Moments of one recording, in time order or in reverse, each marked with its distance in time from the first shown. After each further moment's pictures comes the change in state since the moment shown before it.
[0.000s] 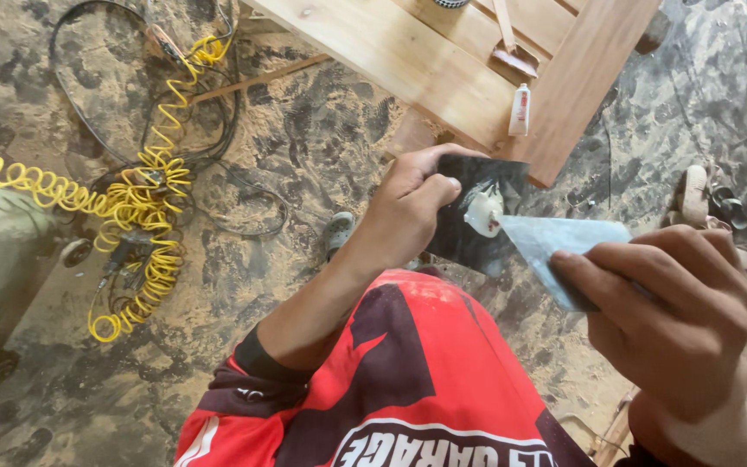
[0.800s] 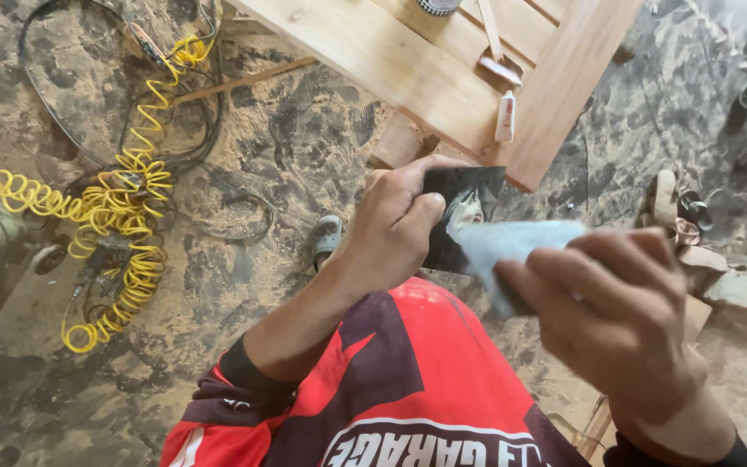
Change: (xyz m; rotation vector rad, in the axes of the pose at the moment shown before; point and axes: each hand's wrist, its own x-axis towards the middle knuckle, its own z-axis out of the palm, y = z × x) left_hand -0.019 0.033 -0.003 0.449 0.072 0.187; right_hand 0.028 -0.017 0.008 0.081 0.017 -0.186
